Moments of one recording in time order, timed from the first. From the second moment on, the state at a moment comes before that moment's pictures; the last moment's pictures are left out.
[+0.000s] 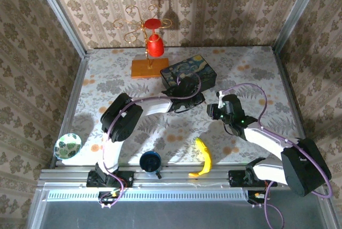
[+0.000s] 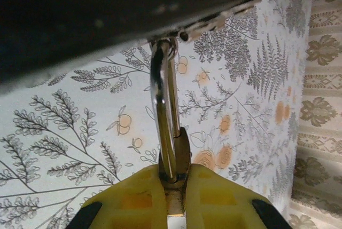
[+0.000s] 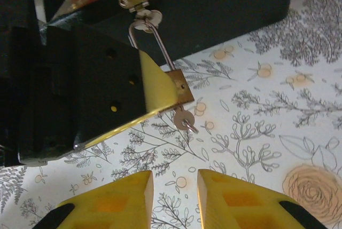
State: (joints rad) left arm -0.87 2.04 1.35 0.00 0.20 -1.13; right arm 0.41 1.22 0.51 0.09 0.00 0.33
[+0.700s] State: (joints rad) left arm -0.85 1.98 1.31 -0.04 0.31 -1.16; right arm 0.48 1.32 0.55 0.08 0.08 0.16
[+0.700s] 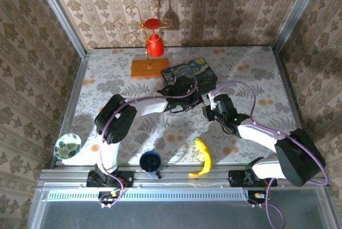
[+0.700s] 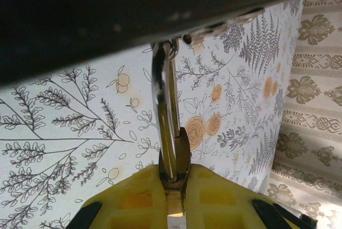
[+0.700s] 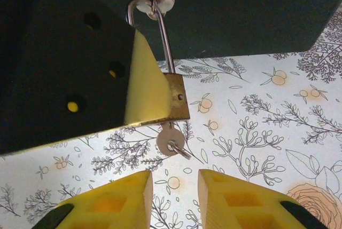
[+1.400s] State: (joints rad) left arm -0.84 1.98 1.30 -0.04 0.34 -1.16; right arm 0.52 1.38 0.57 0.09 0.13 0.13
